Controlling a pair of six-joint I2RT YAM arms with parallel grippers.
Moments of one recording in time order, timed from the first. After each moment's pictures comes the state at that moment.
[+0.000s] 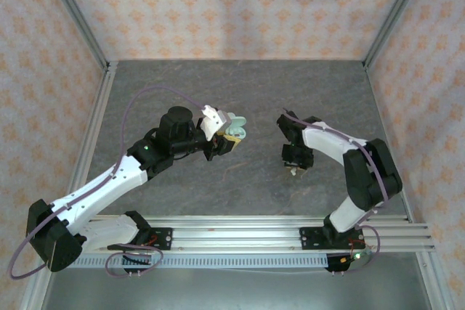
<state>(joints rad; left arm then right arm) -0.65 1.11 0.91 -0.20 0.39 0.09 0.43 1.60 0.98 -0.94 0.06 0.64</state>
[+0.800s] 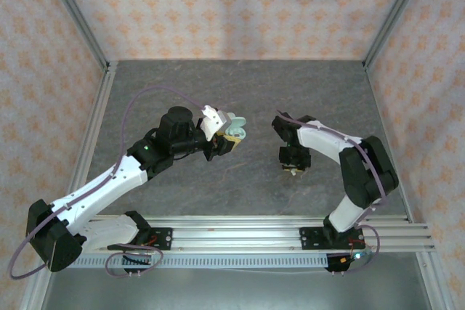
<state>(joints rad) -0.65 1.11 0.91 -0.21 0.39 0.09 0.47 1.65 1.01 -0.99 0.06 0.62</state>
